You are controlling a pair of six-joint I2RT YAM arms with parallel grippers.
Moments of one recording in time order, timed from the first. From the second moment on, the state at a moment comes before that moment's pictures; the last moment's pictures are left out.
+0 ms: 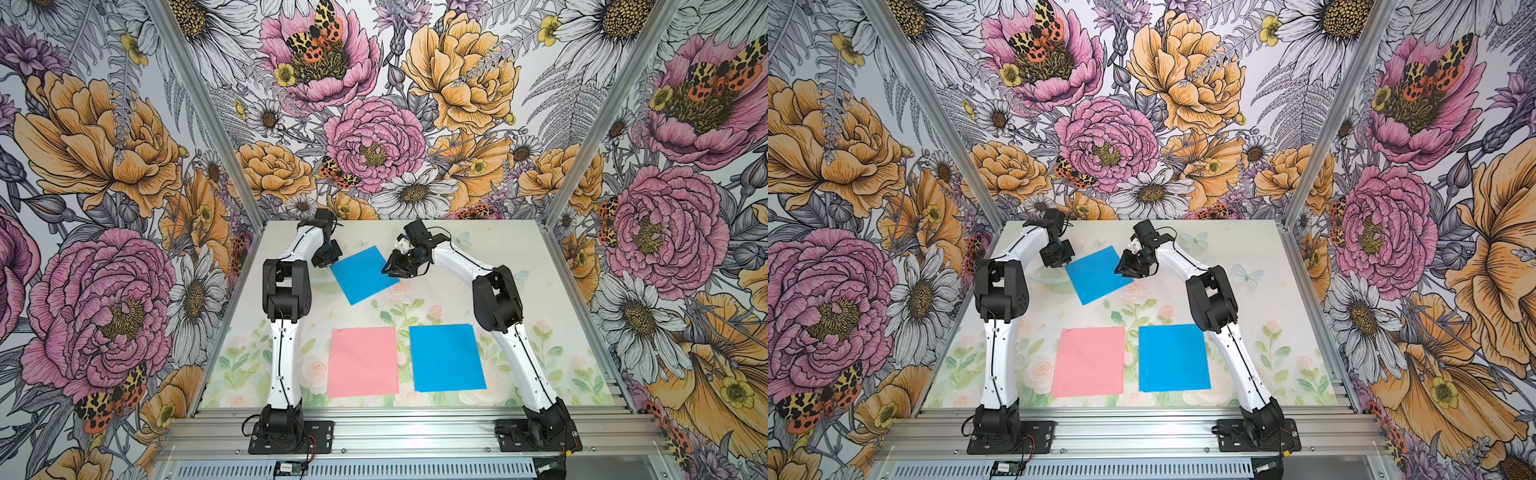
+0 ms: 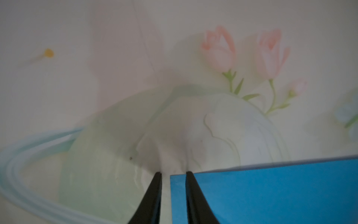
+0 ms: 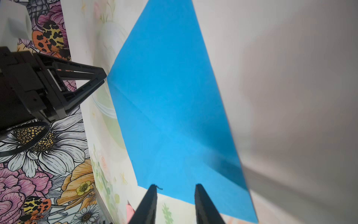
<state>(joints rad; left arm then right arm) -0.07 2.46 2.15 -1.03 -0.07 -0.56 0.49 2.56 2.22 -0.72 -0.62 0.63</state>
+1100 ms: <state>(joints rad) -0.10 2.42 2.06 -0.99 0.18 -0.45 0.48 2.61 2.31 -0.87 -0.57 0.65</state>
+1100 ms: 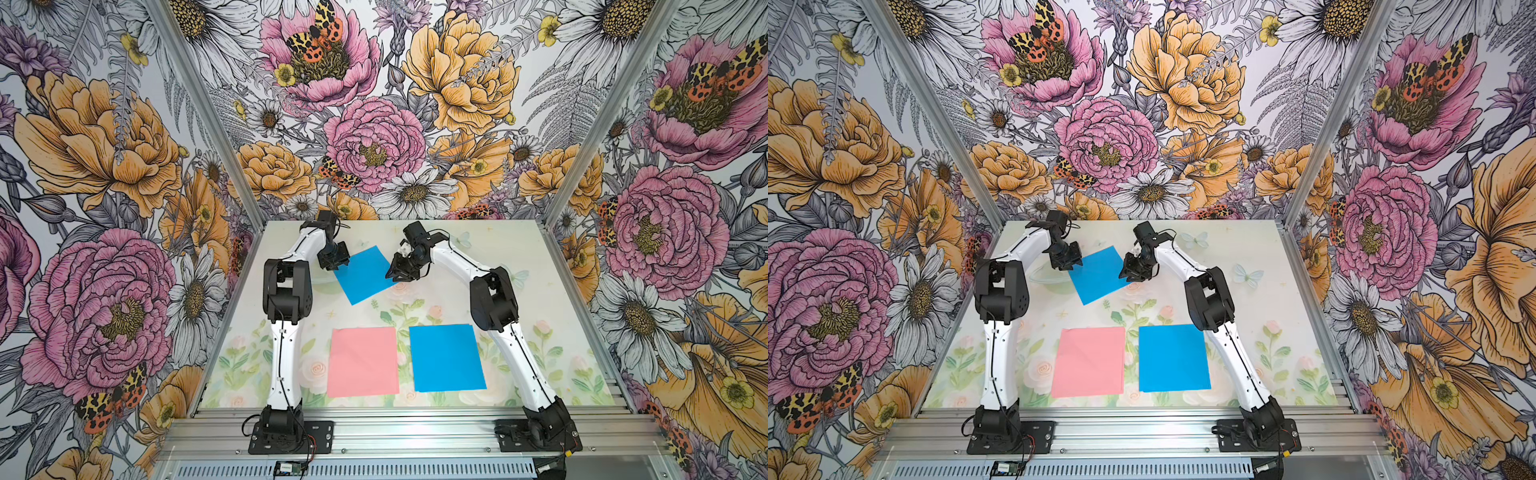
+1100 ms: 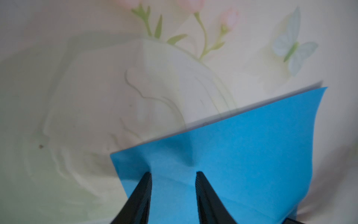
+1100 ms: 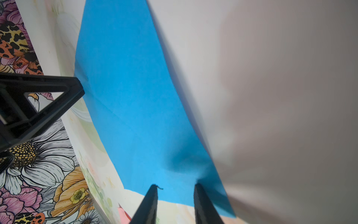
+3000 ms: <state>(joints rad) -0.13 2.49 2.20 -1.10 0.03 -0.42 0.44 2.55 2.20 -0.85 -0.62 0.59</state>
